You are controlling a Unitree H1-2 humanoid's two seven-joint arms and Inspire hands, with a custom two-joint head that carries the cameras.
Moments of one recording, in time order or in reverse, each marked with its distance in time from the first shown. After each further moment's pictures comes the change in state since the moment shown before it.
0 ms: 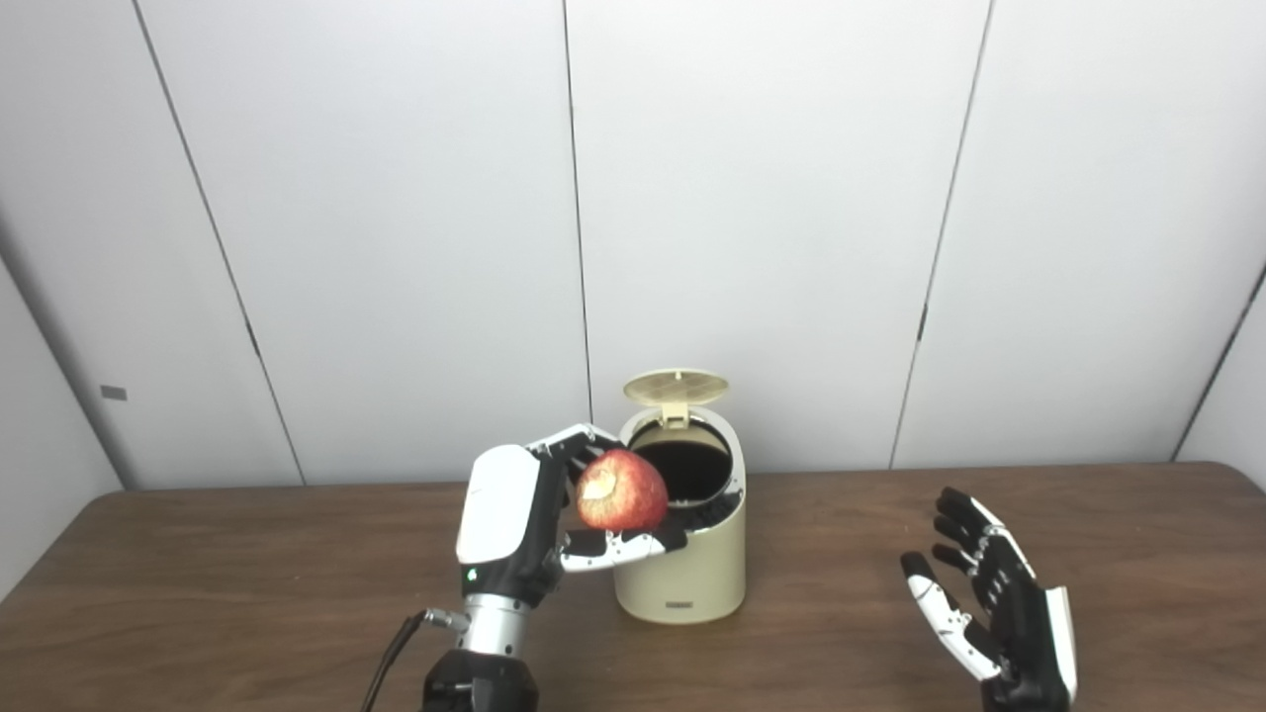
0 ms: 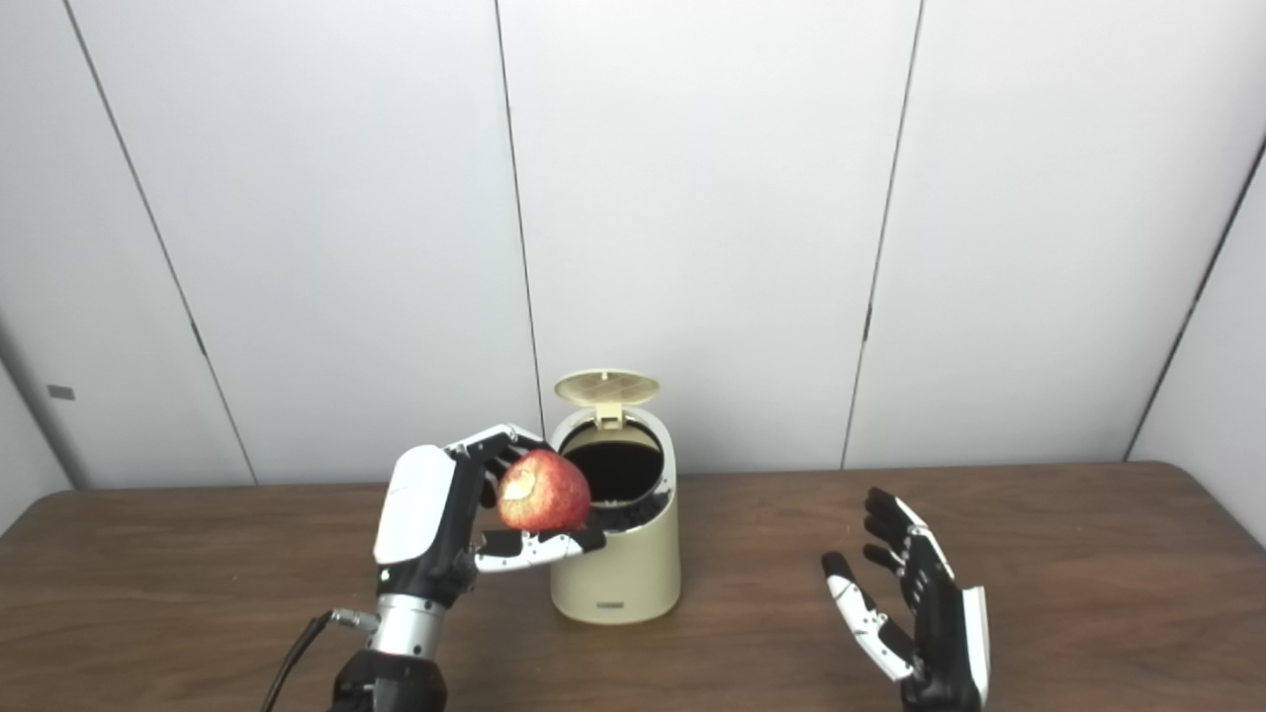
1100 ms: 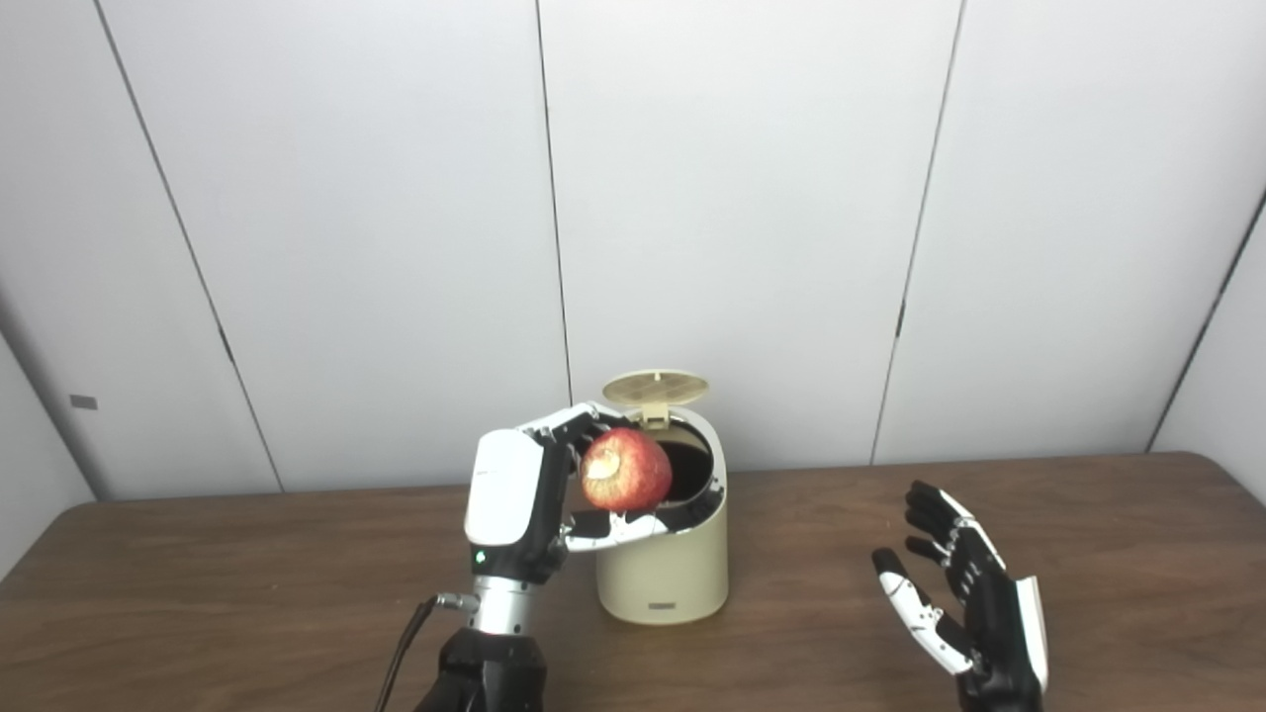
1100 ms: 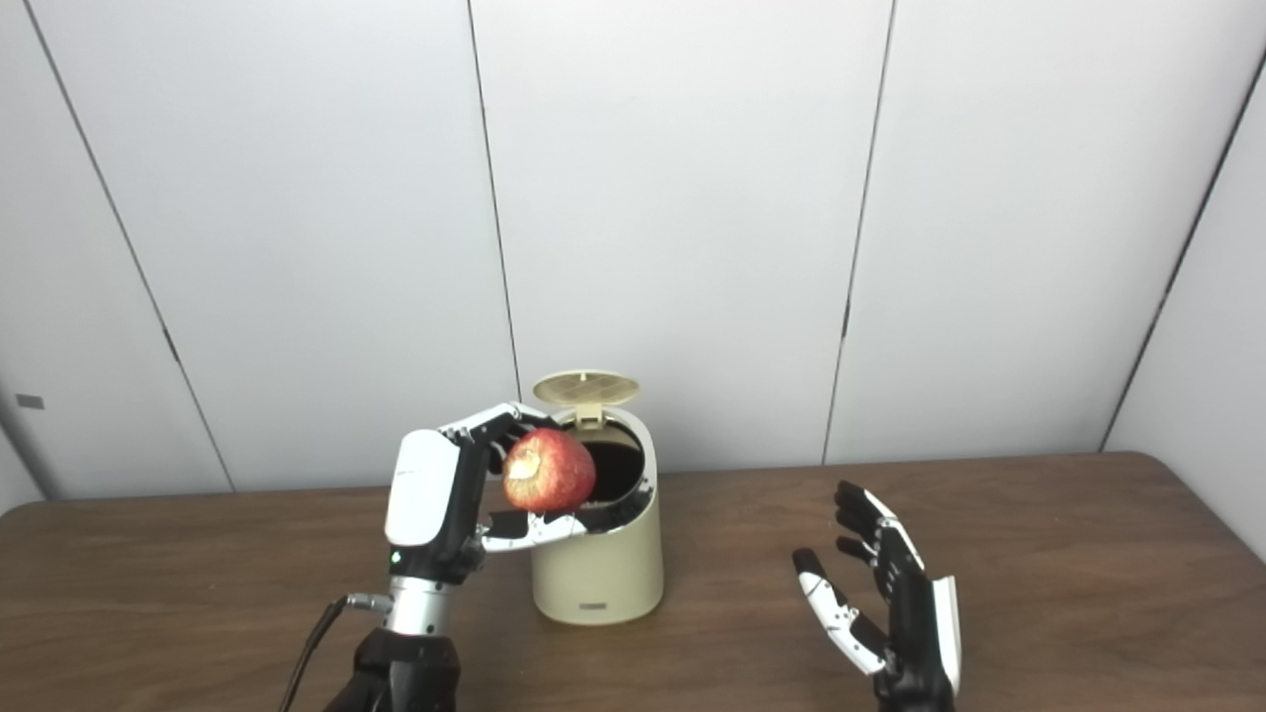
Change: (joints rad) left arm -0.120 0.001 -0.019 0.295 0.044 -0.208 0.201; right arm 0.013 0.004 0.035 -0.023 -0.041 0.003 -0.024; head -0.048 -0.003
